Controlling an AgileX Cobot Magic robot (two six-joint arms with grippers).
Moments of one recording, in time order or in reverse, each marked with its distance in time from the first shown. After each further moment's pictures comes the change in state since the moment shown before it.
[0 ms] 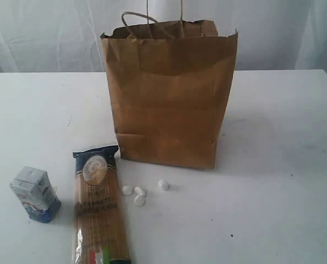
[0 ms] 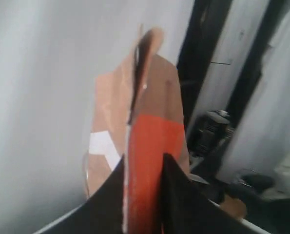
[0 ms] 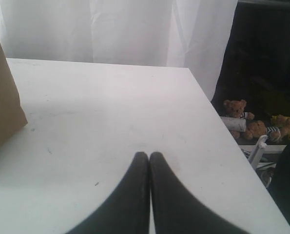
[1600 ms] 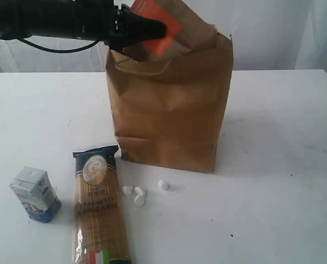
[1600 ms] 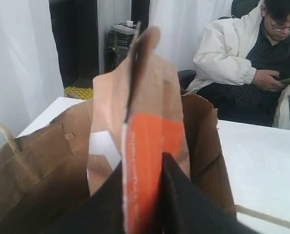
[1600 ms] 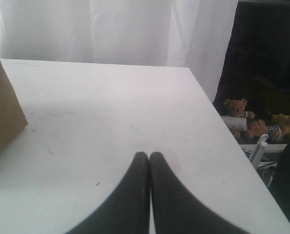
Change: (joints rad) left arm -0.272 0.320 -0.174 0.217 0.115 0.213; right arm 0.000 0.000 0.000 0.000 0.000 0.008
